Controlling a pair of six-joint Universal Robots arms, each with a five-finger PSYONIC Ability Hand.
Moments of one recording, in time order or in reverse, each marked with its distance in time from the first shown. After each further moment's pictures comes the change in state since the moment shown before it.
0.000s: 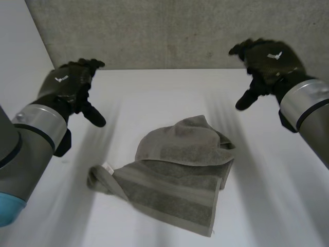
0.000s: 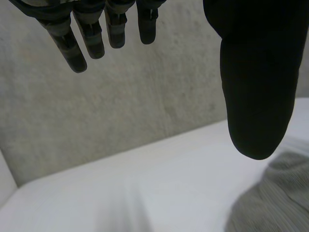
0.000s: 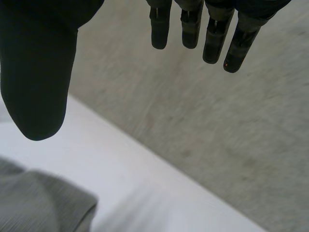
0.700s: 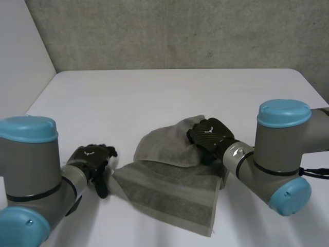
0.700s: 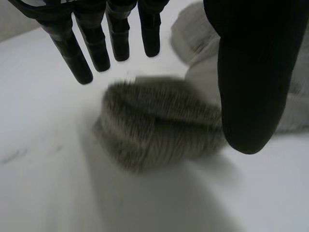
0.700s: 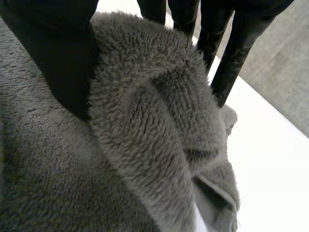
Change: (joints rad) left arm 0.026 -0.271 -0.181 -0.051 0.043 0.167; right arm 0.127 0.436 0.003 -0.078 -0.126 -0.274; left_hand 0.135 0.134 0.134 0.128 0.096; right_hand 0.468 0.570 0.582 0.556 0.522
